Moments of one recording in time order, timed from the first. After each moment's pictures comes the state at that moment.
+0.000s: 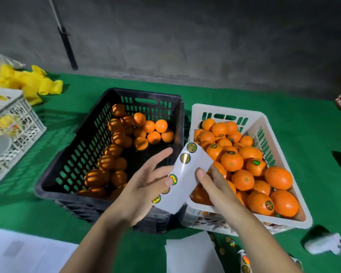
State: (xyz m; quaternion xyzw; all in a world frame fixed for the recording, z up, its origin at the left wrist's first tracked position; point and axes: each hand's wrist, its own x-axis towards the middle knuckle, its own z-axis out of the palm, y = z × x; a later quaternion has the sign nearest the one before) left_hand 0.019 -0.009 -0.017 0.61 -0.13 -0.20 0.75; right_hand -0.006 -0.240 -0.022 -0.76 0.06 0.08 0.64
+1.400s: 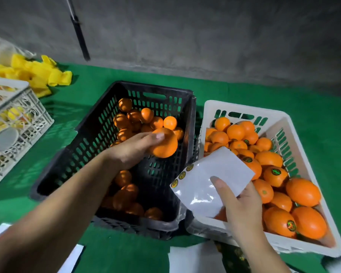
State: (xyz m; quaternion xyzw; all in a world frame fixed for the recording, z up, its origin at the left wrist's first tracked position) left_hand 0.151 0.016 -0.004 0.68 -0.11 -0.29 0.66; right_hand -0.003 -0.236 -0.036 -0.73 0.11 -0.16 0.66
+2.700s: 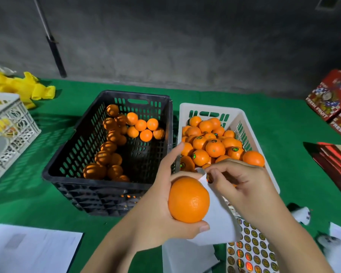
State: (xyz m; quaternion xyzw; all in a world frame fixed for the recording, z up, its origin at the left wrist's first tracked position) left_hand -0.091 -0.025 0.047 0.71 -0.29 -0.14 0.63; right_hand -0.114 -0.253 0.078 -0.89 -0.12 -0.18 0.40
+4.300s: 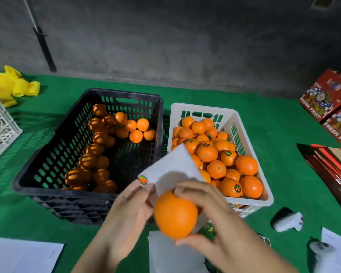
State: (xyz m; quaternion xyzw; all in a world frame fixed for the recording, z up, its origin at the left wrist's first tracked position) left_hand -0.060 -0.032 -0.008 0.46 -0.03 -0.26 0.85; right_hand -0.117 -0.252 0.037 -0.88 -0.25 -0.03 0.41
